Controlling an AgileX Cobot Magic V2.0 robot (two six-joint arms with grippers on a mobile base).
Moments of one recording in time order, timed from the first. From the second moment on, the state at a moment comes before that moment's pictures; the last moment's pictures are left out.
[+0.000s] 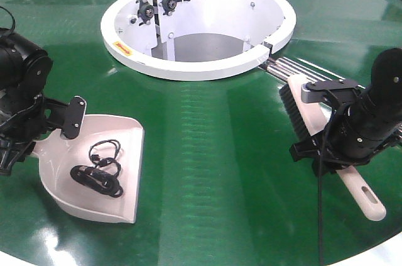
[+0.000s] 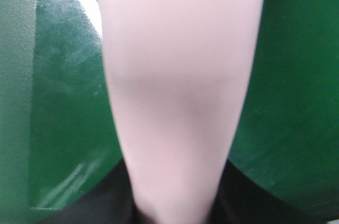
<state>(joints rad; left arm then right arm) -0.22 1.81 -1.34 0.43 1.21 1.15 0.19 1.56 -1.11 0.04 1.02 0.00</state>
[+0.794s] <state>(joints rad) -0.22 1.81 -1.34 0.42 1.20 1.15 0.19 1.56 -1.11 0.04 1.02 0.00</state>
